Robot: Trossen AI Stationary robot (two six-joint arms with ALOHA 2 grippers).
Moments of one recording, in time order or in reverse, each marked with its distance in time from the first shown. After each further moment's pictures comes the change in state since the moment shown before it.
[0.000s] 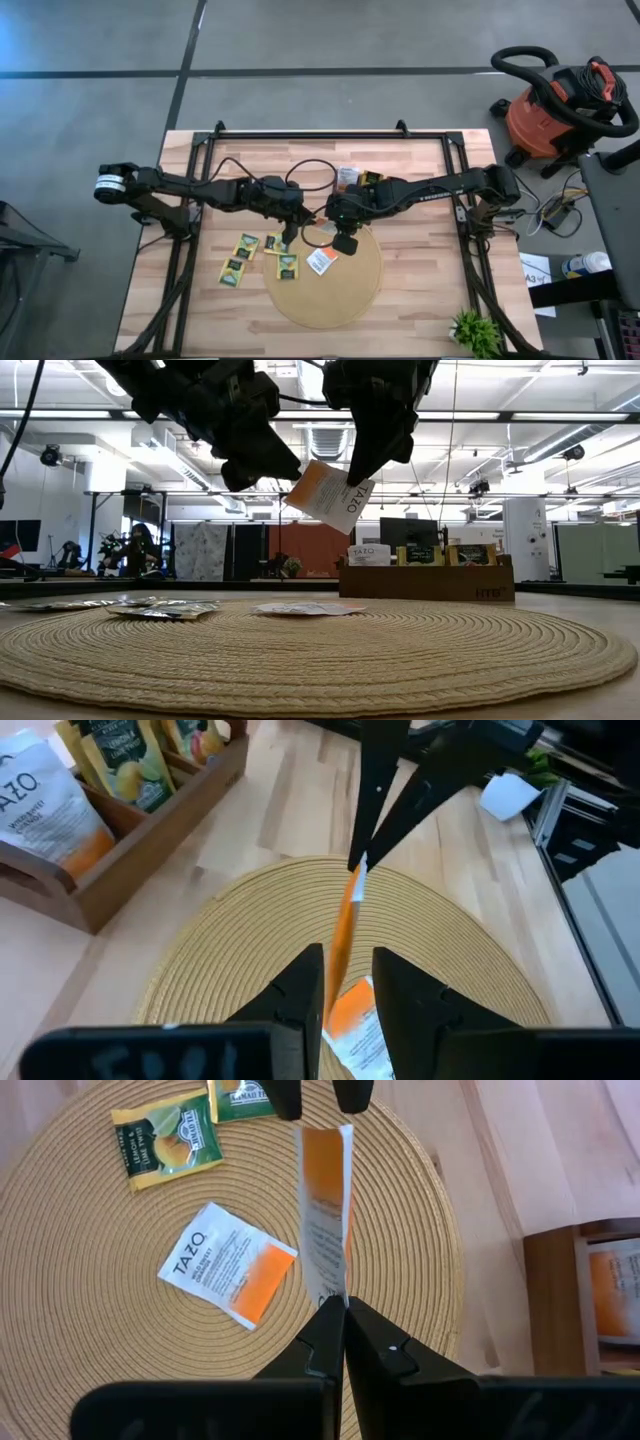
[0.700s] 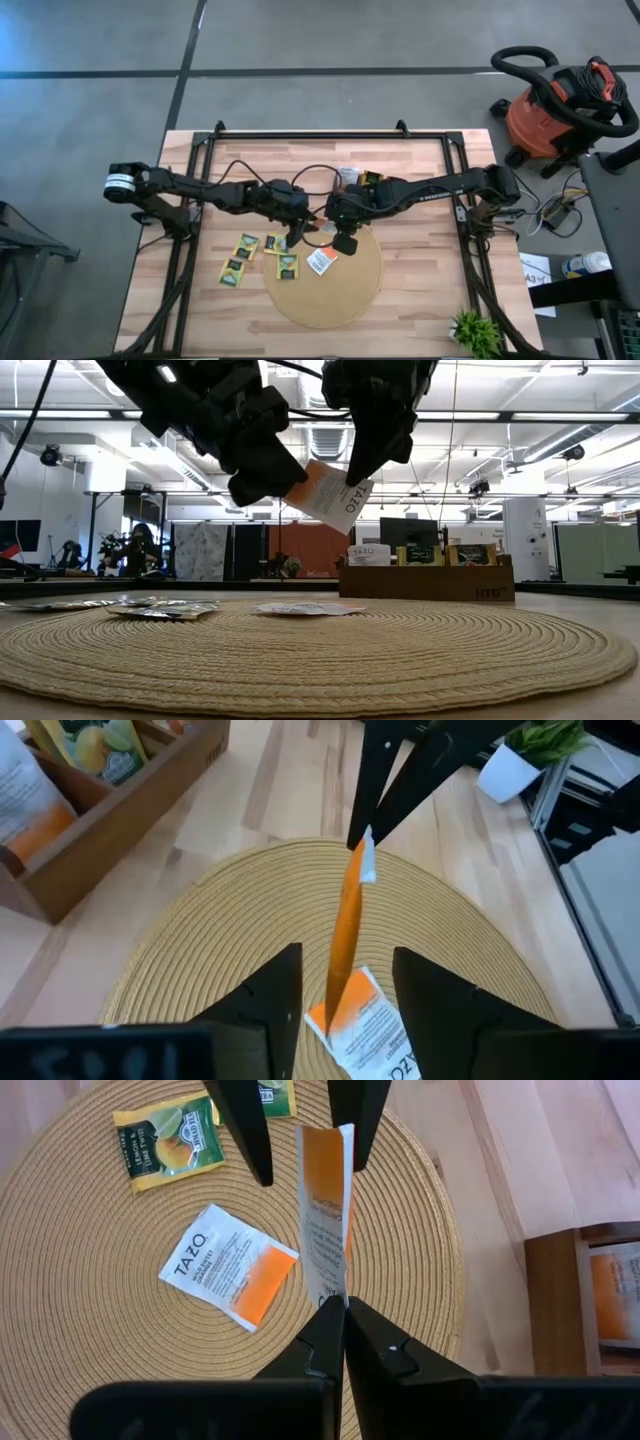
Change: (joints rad) left arm -0.001 0.083 0.000 0.057 0.041 -0.002; right arm 0.000 0.000 0.000 0.005 -0.001 -0.003
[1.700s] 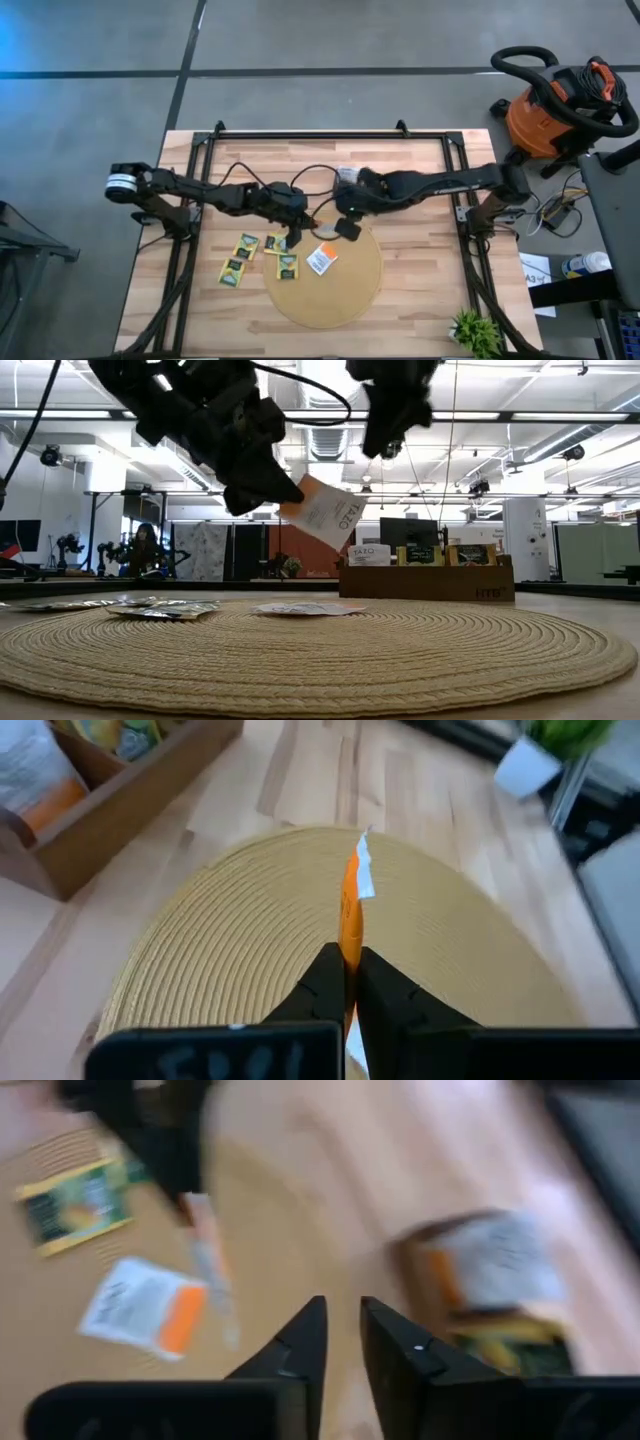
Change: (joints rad) left arm 0.002 0.008 -0.041 0.044 -0.025 -0.016; right arm 0.005 -0.087 0.054 -0.138 0.248 0.104
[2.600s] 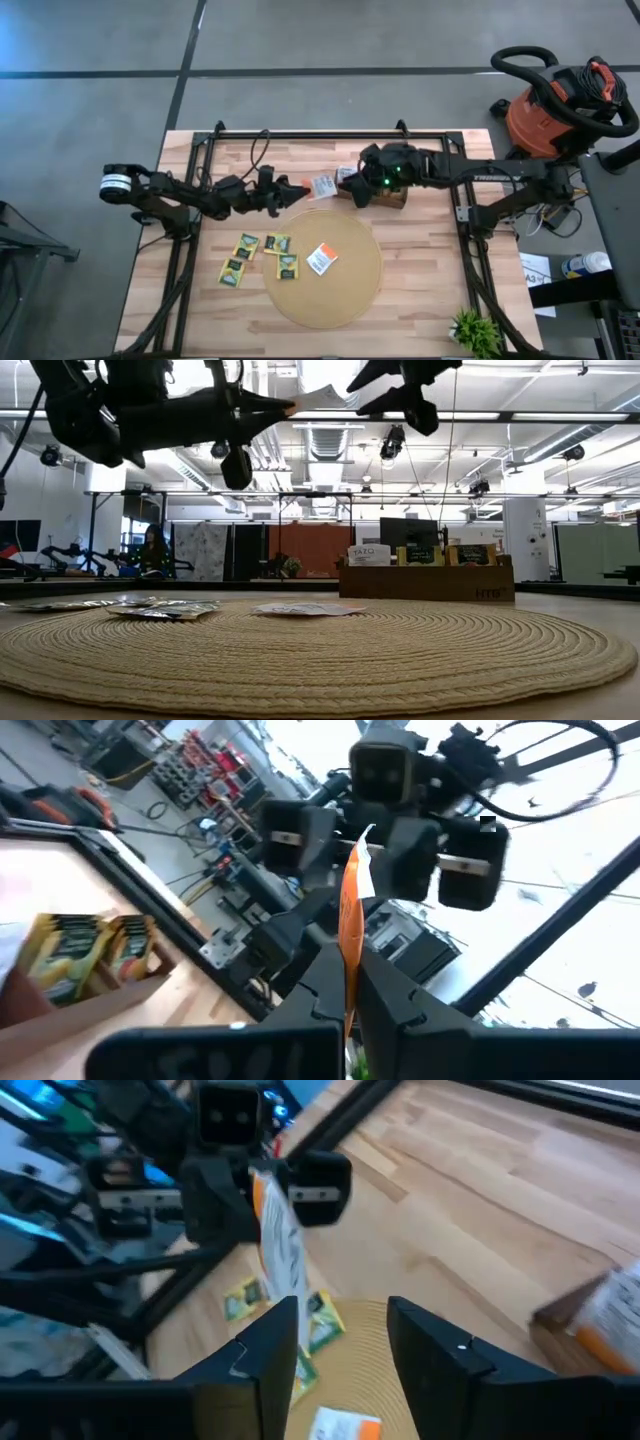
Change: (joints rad) left arm 0.057 -0.047 -0.331 1.105 -0.151 -0.538; right arm -0.189 -0.351 -0.359 0.605 -0.322 0.296
